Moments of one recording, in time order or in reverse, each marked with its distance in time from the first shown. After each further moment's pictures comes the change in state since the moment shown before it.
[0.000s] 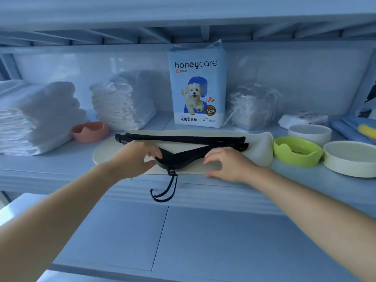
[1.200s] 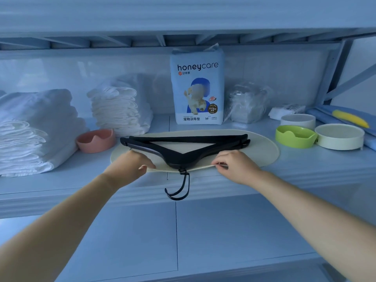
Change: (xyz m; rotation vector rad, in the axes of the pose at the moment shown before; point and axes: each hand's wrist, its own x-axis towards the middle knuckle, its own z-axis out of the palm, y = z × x) left_hand -0.030 -0.116 -0.013 0.041 -0.017 0.169; right_hand 0.009 -0.081 0.045 -0.027 0.203 0.168
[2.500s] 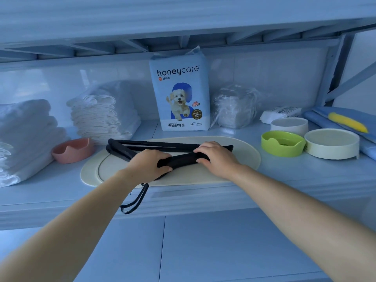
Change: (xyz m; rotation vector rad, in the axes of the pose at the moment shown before) left_hand 0.089 0.107 0.021 0.027 -0.124 -0.053; right_hand 0.035 0.070 -0.016 -0.015 -0.009 -0.001
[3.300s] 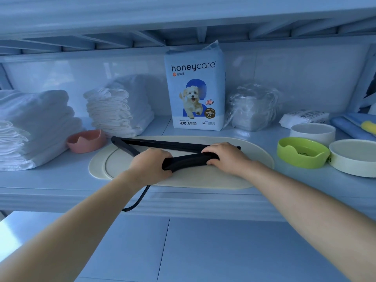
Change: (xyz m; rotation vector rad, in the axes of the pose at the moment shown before) left_hand -0.003 0.014 0.003 0.025 0.027 -0.210; right_hand 0.023 0.025 -0.005 0.064 -0.155 -0.074
